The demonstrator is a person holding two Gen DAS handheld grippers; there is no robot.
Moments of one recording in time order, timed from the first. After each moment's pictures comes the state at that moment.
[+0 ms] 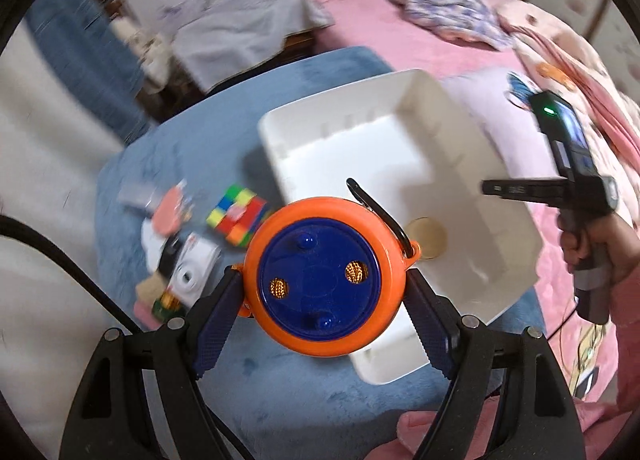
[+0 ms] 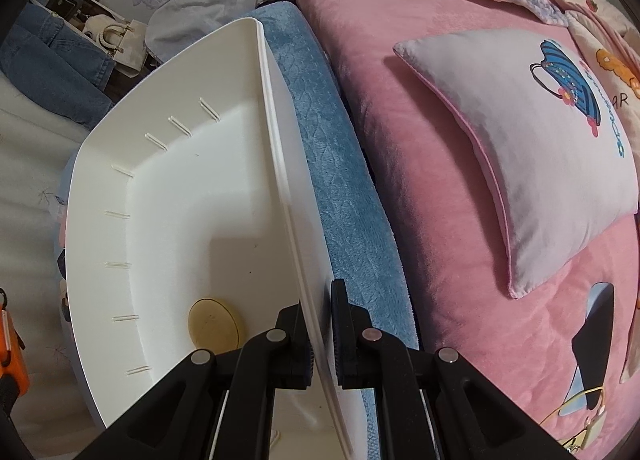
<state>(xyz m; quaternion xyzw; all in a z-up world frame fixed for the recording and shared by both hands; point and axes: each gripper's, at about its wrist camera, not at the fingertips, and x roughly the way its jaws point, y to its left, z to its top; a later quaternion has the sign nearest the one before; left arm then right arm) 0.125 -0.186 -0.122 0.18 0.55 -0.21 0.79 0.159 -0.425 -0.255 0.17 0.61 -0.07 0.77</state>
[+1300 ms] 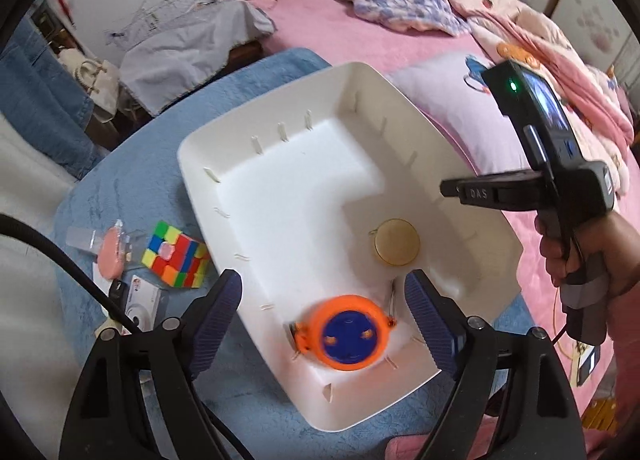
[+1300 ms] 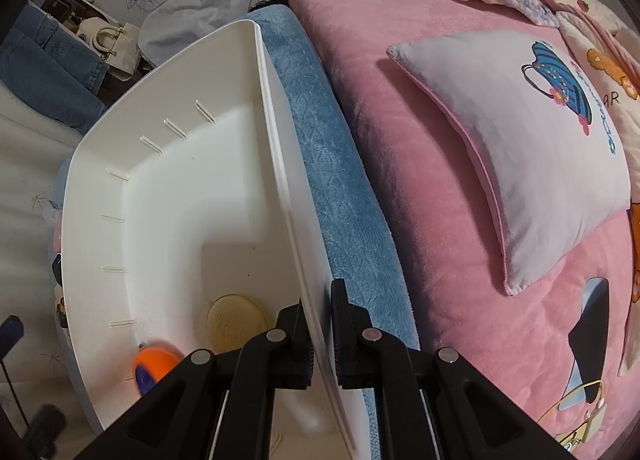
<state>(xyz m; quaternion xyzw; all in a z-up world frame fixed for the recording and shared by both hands) 0.127 -0.223 -0.144 0.18 0.53 -0.27 0.78 0.159 -0.423 -0.255 0.17 0.61 -0.09 0.77</state>
